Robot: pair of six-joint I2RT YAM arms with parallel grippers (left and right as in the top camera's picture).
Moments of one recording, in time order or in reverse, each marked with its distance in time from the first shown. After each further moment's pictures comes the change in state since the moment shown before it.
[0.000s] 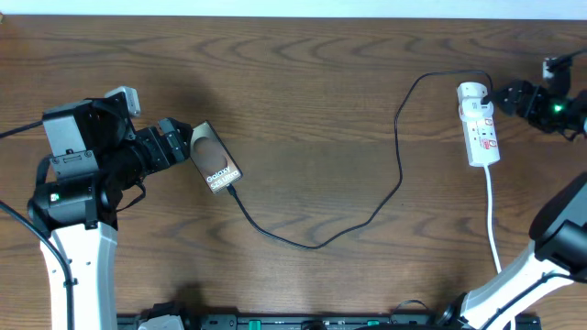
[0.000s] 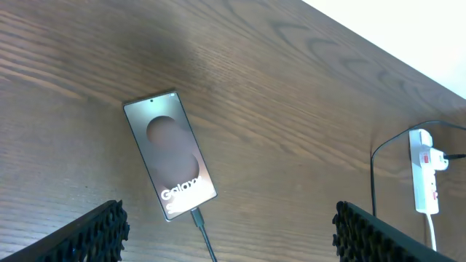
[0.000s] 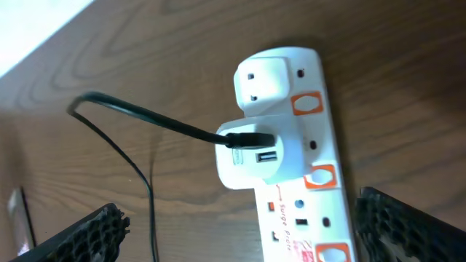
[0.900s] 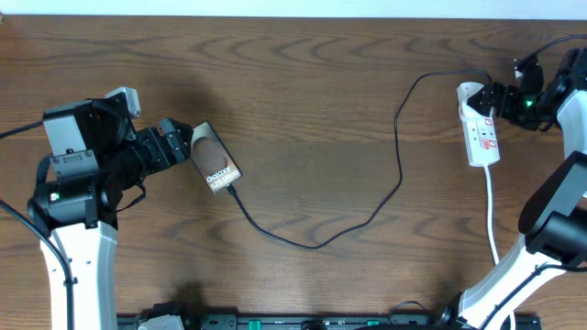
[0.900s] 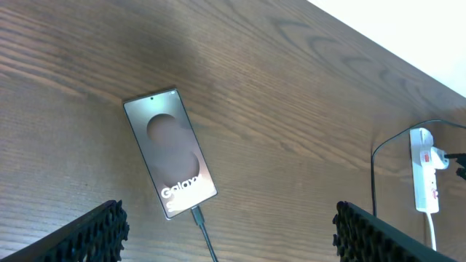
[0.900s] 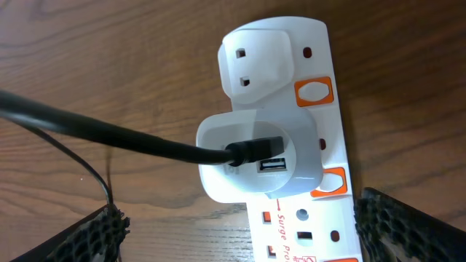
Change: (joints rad) left arm 0.000 0.005 0.000 -0.005 0.000 0.000; right arm 0.104 0.034 0.000 0.005 0.198 0.009
